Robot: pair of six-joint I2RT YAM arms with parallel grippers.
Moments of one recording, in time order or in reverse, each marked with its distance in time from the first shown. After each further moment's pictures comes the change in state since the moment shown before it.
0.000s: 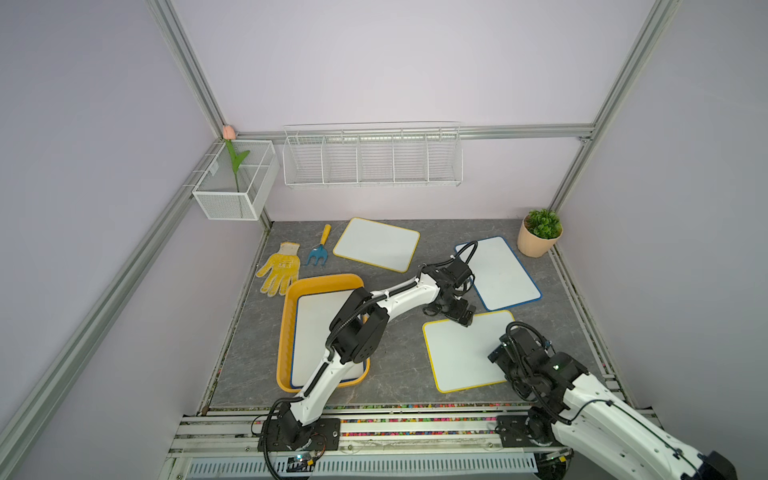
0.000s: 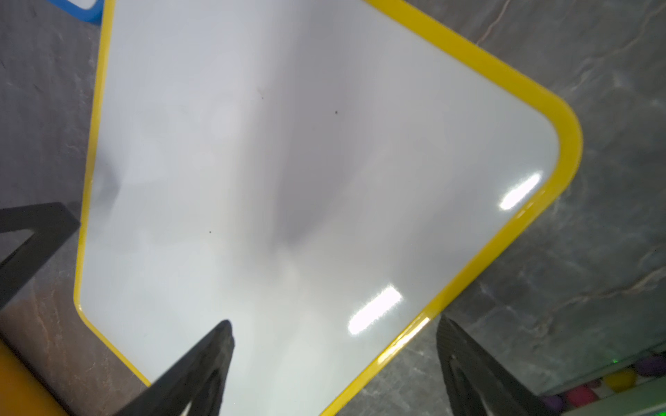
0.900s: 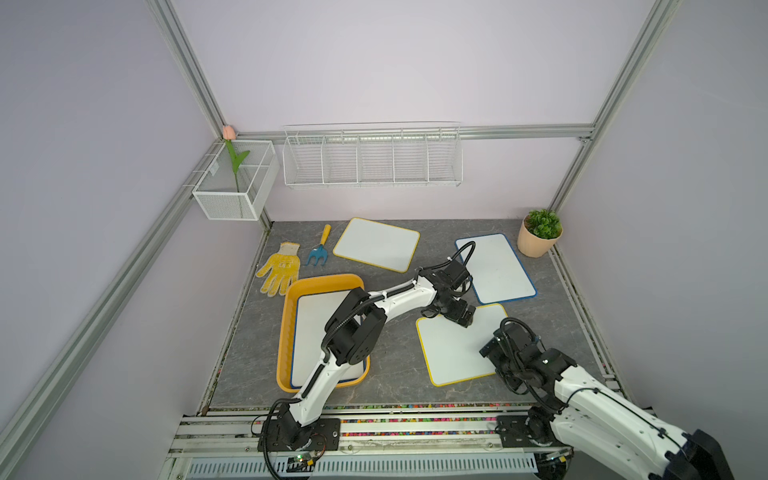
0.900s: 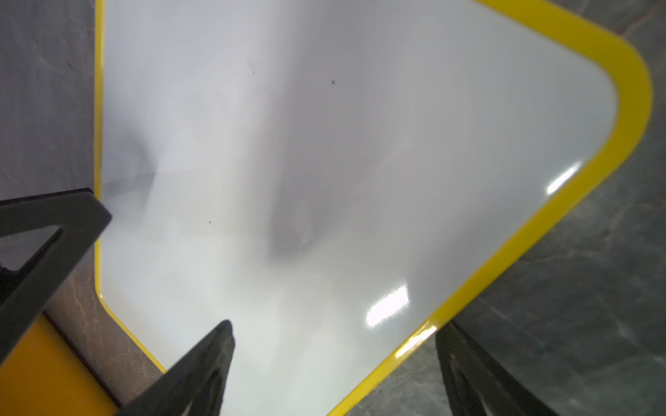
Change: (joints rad) left arm 0.002 -0.069 -0.148 0.138 0.006 0.006; right arm 0.001 0.121 -0.024 0.225 -0.061 -0.008
